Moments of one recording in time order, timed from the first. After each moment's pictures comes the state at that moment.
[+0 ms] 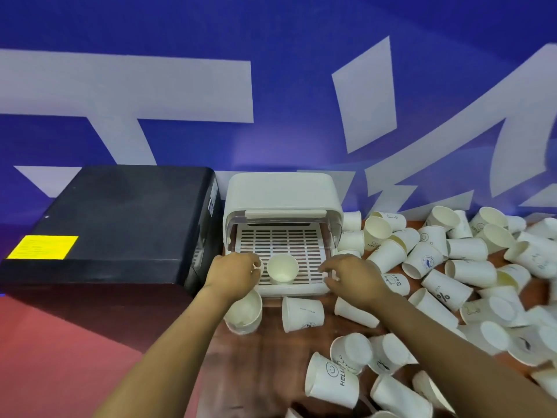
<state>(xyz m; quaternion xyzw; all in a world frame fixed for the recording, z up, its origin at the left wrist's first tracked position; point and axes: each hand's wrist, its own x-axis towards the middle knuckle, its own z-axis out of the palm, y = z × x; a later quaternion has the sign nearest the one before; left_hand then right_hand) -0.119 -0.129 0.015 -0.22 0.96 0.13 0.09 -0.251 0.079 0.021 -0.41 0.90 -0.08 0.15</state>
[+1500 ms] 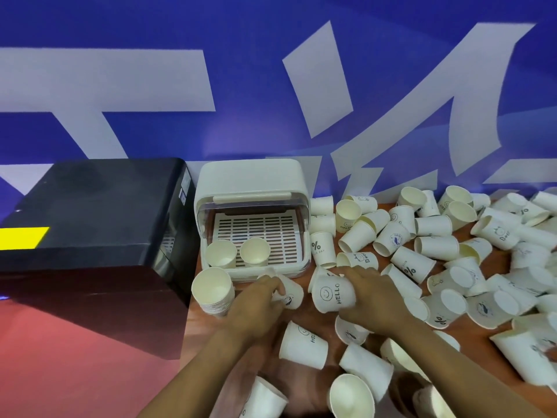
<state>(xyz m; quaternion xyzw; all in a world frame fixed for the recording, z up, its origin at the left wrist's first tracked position) -0.094 0.001 -0.002 -0.19 0.93 0.32 0.06 -0.221 0.200 0.012 -0.35 0.92 -0.07 0.12</state>
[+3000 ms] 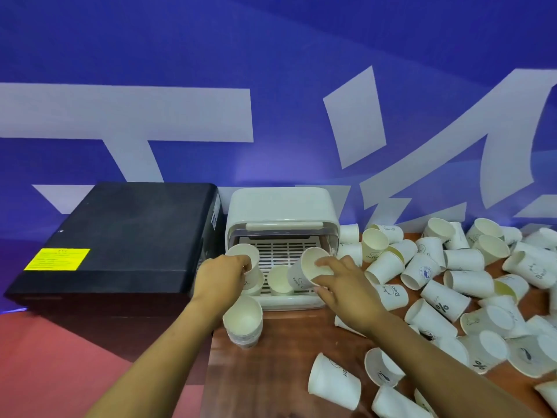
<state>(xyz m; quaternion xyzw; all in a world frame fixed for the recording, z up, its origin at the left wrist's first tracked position) -0.096 -0.122 0.051 -0.25 0.97 0.06 -0.01 -0.221 0.092 0.033 -0.49 0.86 -0.13 -0.01</state>
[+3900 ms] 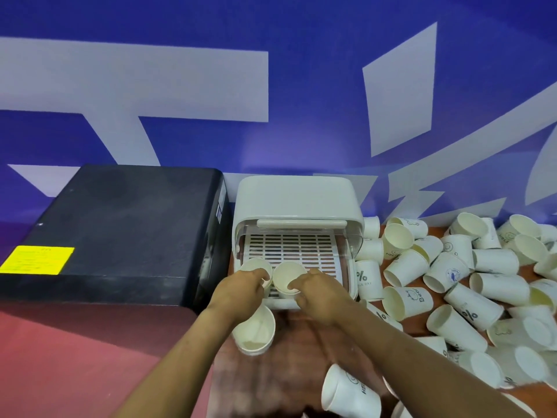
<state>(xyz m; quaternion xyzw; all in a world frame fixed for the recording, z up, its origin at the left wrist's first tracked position) -0.121 -0.147 -0.014 -0.22 0.94 0.21 0.12 -0.237 0.004 -0.023 -0.49 0.84 -0.01 0.23</state>
